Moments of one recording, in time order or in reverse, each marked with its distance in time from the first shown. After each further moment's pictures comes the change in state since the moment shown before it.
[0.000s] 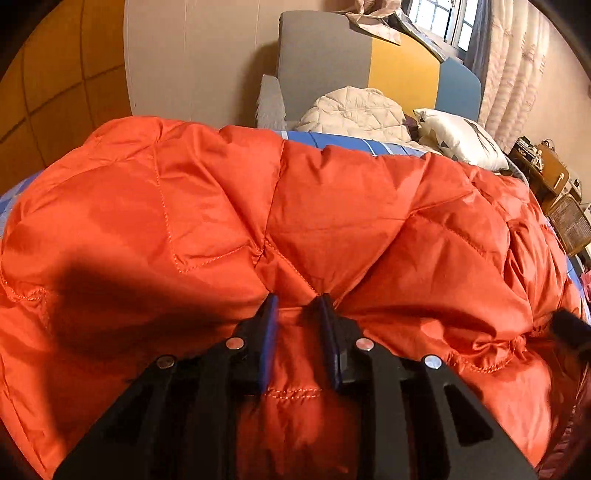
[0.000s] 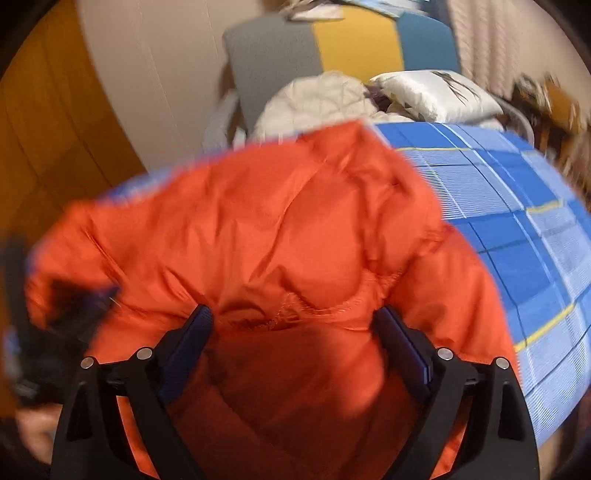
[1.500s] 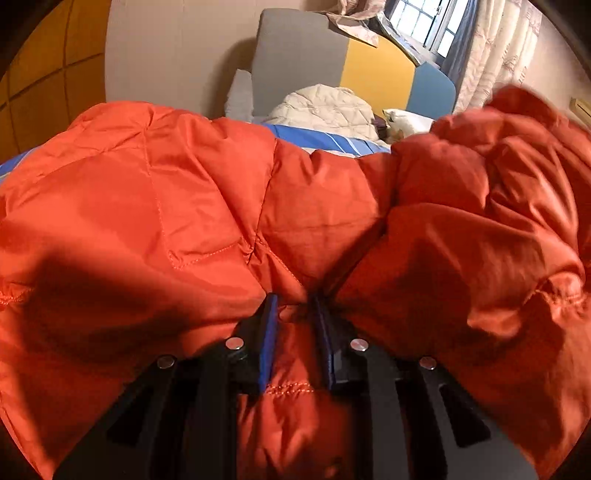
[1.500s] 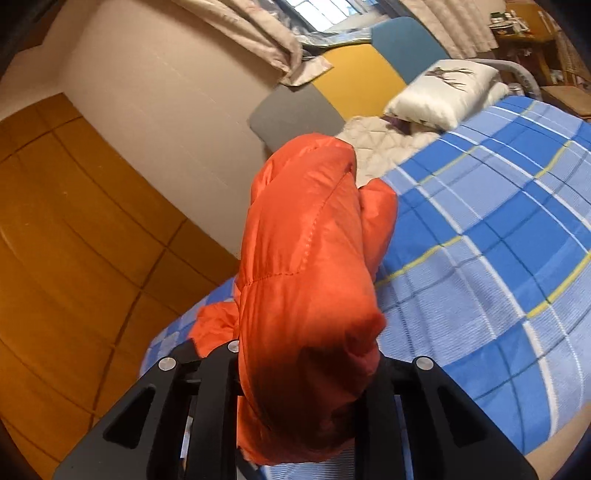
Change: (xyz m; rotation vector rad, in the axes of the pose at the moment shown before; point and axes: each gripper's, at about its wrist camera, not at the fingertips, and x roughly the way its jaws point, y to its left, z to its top) left arm -0.023 -0.006 -0.019 -0.025 0.020 -0.163; right arm -0.088 -0.022 0.003 0.227 -0.135 0.321
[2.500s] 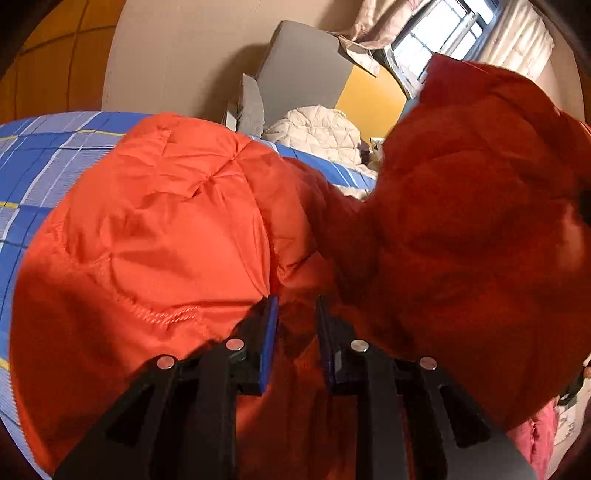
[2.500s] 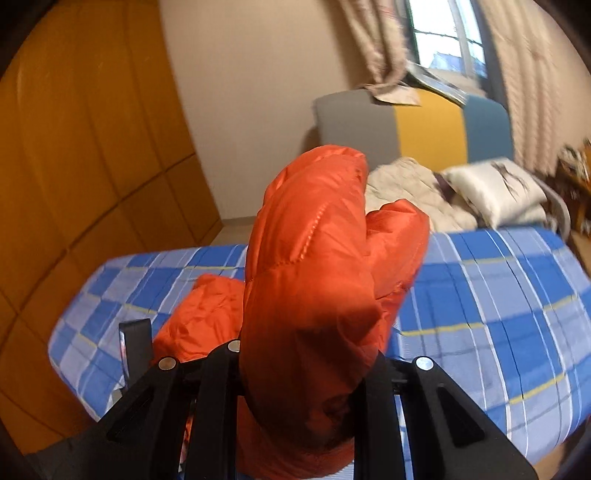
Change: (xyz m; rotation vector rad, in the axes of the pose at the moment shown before) left arm -0.061 0.088 0.004 -0.113 -0.038 -0.182; right arm 0.048 0.187 -0.027 -0.552 0.055 -0.135
